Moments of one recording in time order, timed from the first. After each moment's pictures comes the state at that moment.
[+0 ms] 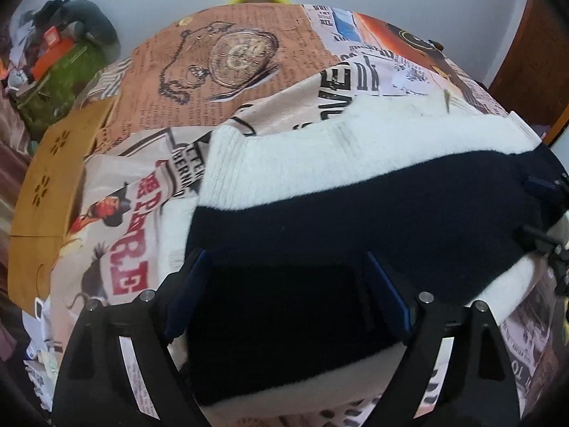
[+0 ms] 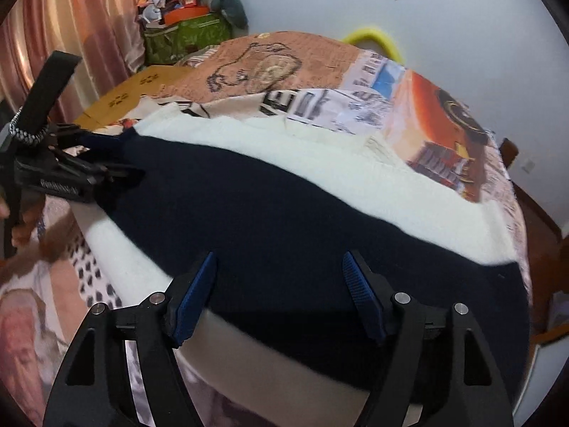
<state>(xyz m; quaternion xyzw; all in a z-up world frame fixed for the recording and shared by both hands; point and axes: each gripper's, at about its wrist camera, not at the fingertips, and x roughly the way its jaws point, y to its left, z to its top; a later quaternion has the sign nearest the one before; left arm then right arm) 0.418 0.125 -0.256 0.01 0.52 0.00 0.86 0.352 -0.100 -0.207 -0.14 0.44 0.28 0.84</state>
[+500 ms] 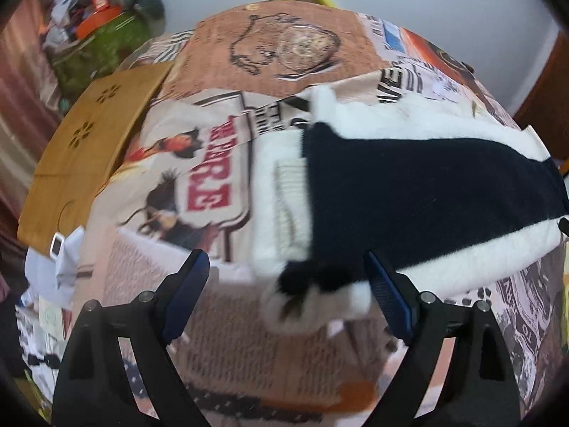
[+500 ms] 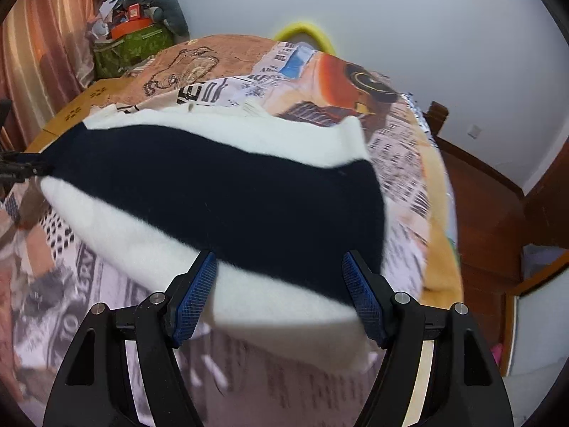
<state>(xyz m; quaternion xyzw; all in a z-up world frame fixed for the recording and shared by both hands) 0.346 0.182 -0.244 -0.05 0.51 0.07 0.85 0.310 -0.198 -0.187 -0.13 0.44 0.18 0.87</state>
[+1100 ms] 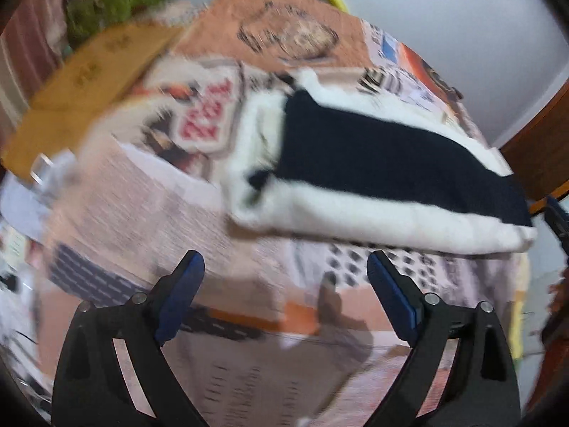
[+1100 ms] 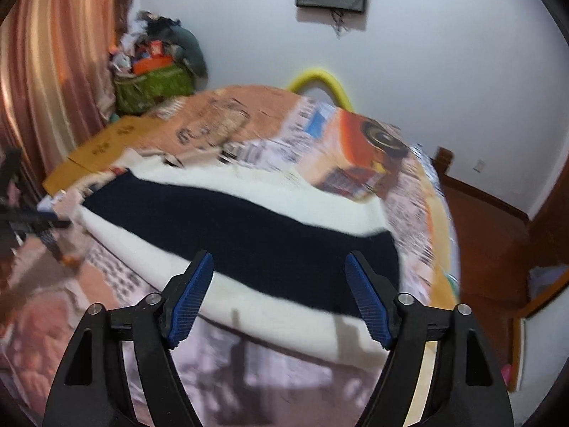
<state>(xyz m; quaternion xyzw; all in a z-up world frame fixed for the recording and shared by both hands) 0.297 0.165 -0.239 -0.18 0.52 0.04 0.83 0.295 -0.146 -0.135 -0.10 0.36 0.24 0.90</state>
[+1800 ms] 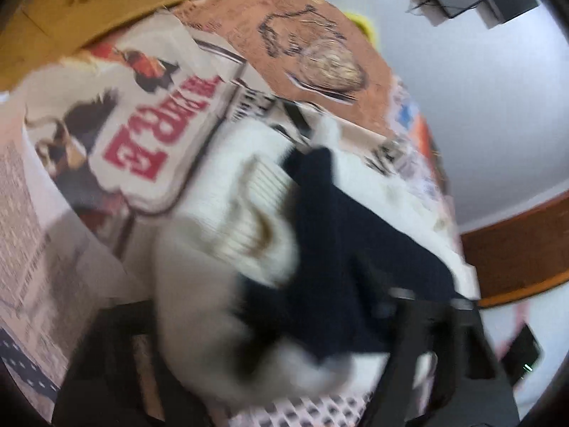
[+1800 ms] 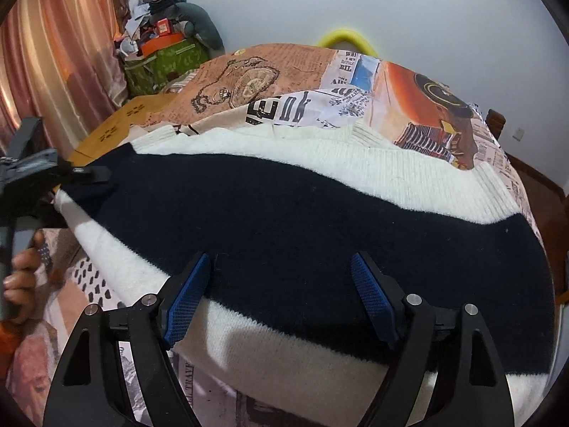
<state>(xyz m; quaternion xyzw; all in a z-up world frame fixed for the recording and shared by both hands) 0.384 0.195 -0.282 -0.37 0.46 0.07 0.80 0.342 -0.101 -0.213 -0.06 0.43 0.27 0.86</state>
